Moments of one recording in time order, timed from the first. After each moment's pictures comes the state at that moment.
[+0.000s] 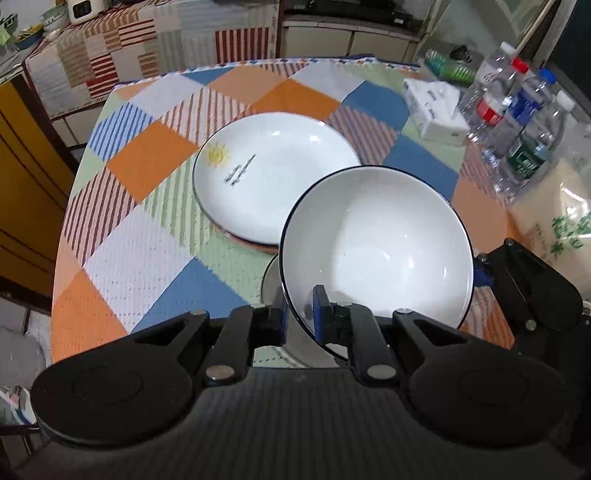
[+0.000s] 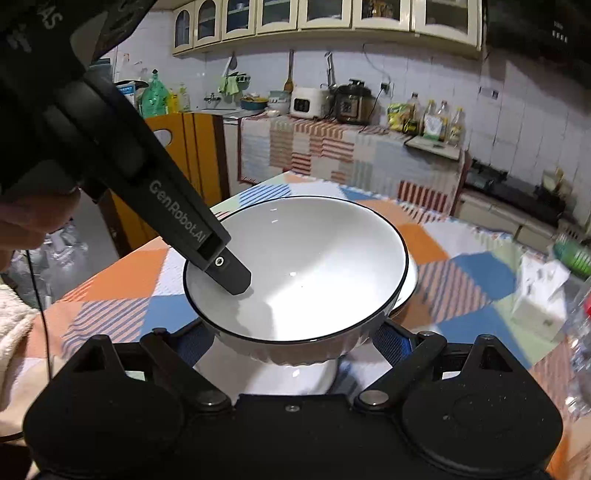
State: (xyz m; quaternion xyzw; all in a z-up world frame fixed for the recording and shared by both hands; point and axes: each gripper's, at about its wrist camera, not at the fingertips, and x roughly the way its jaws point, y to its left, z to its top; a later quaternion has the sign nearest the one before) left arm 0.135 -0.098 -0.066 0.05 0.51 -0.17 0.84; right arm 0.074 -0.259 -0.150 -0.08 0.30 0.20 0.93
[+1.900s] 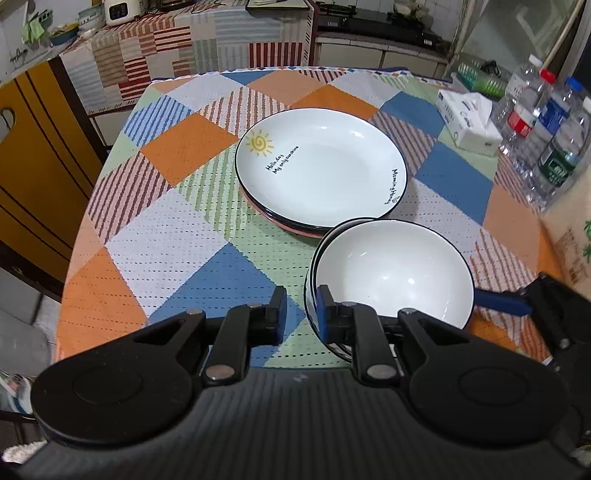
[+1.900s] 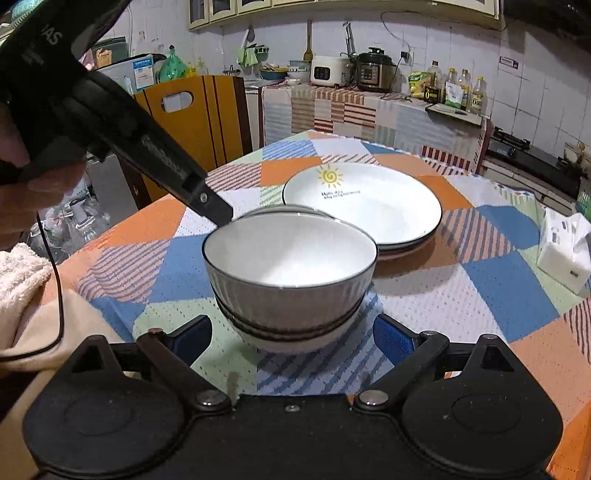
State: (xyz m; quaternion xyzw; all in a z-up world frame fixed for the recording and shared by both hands) left arm 0.118 -0.068 -0.095 0.03 0.47 -0.14 0.87; right arm 0.057 -0.268 -0.190 -0.08 0.34 0.23 0.91
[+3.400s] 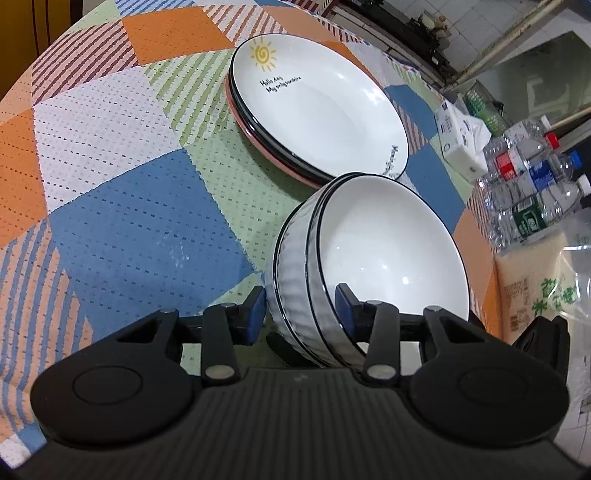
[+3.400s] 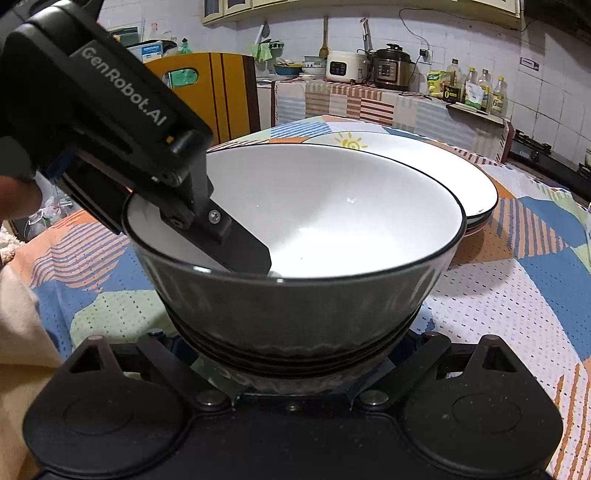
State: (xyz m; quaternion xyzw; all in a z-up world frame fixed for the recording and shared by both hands) left arm 0.136 -0.044 -0.174 -0.18 0.54 -0.18 0.80; right arm 0.099 -0.246 -0.259 -0.09 0.33 0.26 0.90
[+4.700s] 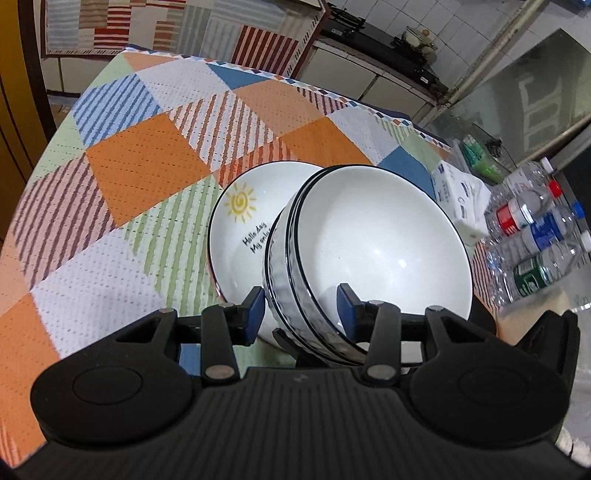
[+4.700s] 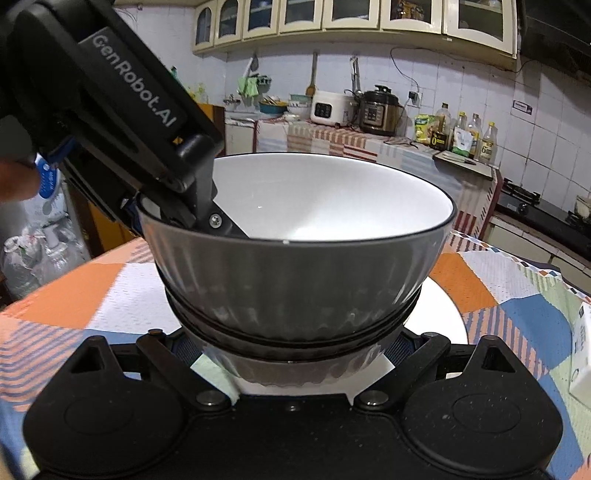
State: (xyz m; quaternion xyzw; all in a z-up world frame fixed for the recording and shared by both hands) left arm 0.255 -0.046 -0.108 -0.13 0.50 -0.18 0.83; right arm 0.183 -0.230 -0.212 -0.11 0.27 0.24 0.93
